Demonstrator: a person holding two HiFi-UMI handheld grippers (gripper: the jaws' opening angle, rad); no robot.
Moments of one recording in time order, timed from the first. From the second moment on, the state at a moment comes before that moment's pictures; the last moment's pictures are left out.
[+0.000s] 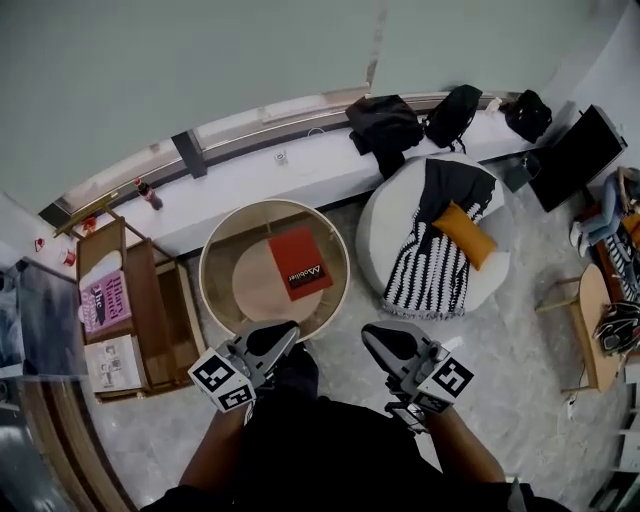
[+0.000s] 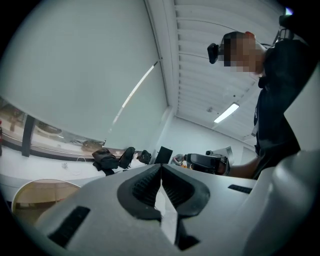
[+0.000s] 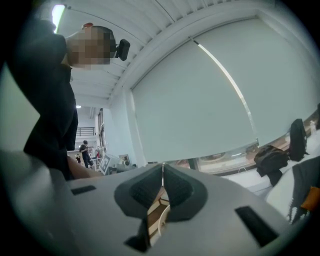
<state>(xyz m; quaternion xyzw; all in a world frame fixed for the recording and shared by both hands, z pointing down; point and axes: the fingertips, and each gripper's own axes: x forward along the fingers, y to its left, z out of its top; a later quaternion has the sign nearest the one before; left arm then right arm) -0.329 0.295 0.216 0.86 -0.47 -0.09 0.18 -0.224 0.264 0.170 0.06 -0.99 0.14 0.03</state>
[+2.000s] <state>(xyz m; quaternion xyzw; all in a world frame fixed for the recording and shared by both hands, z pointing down) -0.499 0.144 0.556 0.62 -0.65 -0.05 0.44 -0.390 -0.003 0.565 -0.07 -0.88 0.33 0.33</state>
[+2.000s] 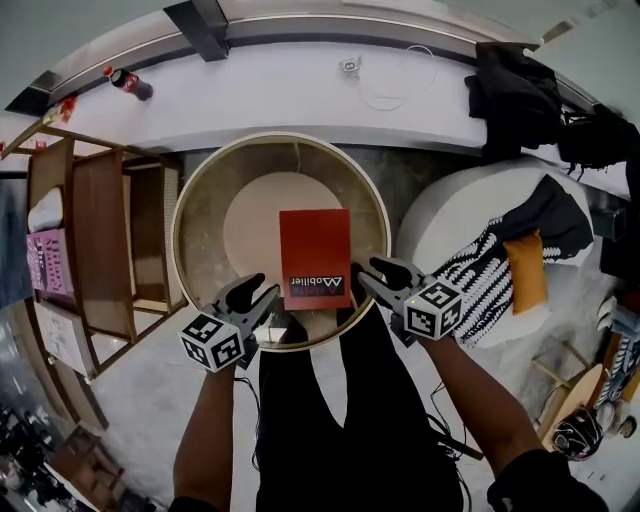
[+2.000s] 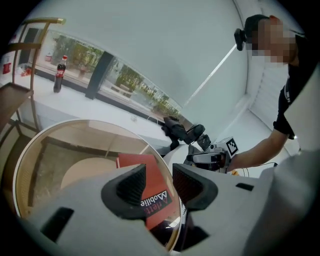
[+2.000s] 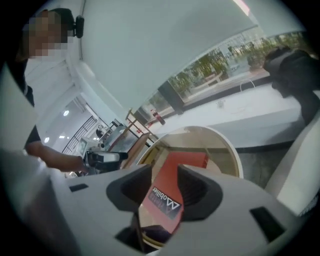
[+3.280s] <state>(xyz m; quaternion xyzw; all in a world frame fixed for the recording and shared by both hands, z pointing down) -0.448 0.167 0.719 0.57 -0.57 -0.02 0.59 -0.361 0.055 0.705 -0.04 -0.83 0.37 0.41</state>
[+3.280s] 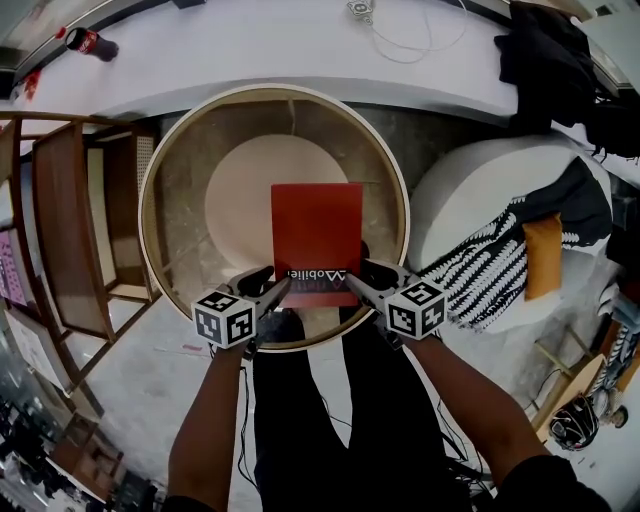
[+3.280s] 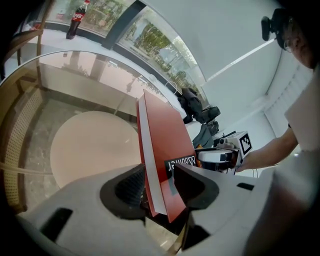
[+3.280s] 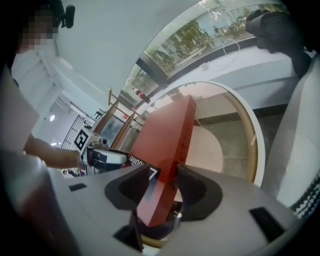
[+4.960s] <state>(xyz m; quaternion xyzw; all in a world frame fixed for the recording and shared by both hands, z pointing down) -0.531 0.137 0.496 0.60 -0.65 -0.01 0.46 -0.452 0.025 0.483 -0.04 -0.91 0.29 0.31</state>
